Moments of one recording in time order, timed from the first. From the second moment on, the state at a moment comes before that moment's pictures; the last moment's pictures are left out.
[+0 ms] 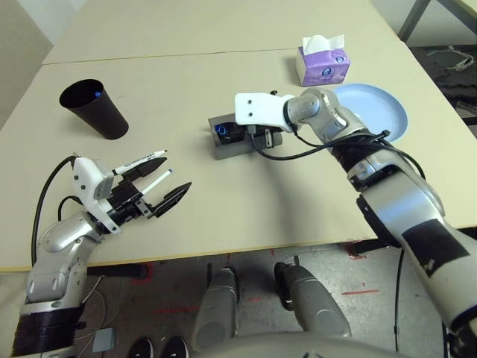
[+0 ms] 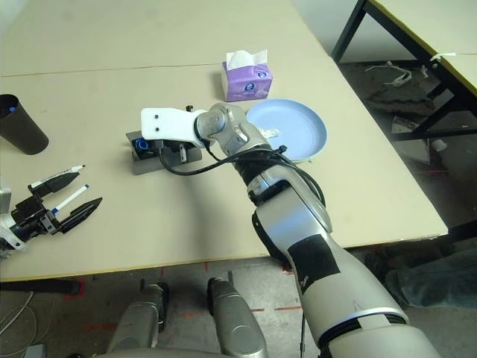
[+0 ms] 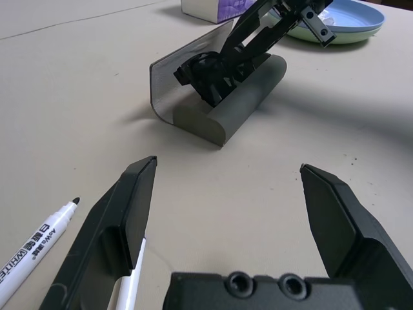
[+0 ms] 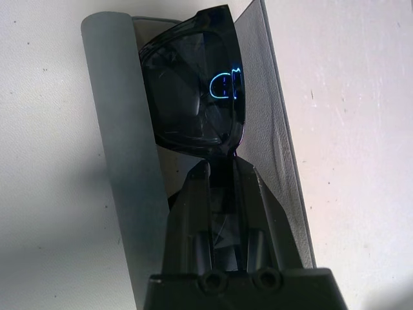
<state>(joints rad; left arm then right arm) 0.06 0.65 0.32 -0.12 -0.53 0.05 -0.92 -1.27 -0.19 0.50 0.98 -0.37 -0.21 0.91</state>
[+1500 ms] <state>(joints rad) 0.00 0.64 0.31 -0.04 -0.51 0.02 -0.93 -1.32 -0.26 0.17 0.78 -0.03 0.21 1.20</state>
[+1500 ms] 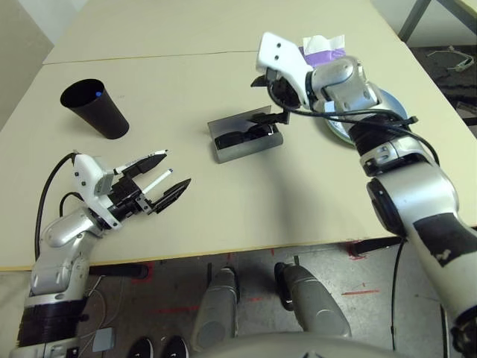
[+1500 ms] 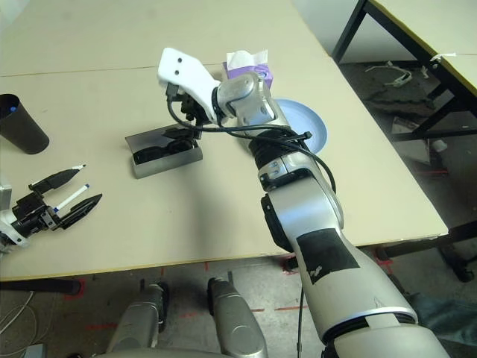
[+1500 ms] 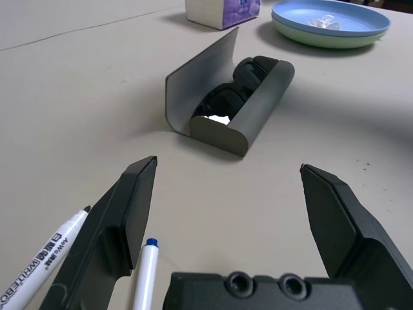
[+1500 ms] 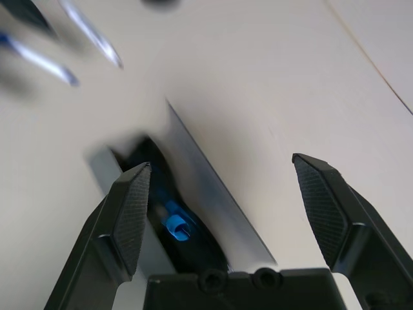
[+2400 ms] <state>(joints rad) -0.39 0.69 0.29 0.38 -0.34 0.06 -0.75 -0.41 -0.49 -0.16 0.27 0.45 -0.09 1.47</state>
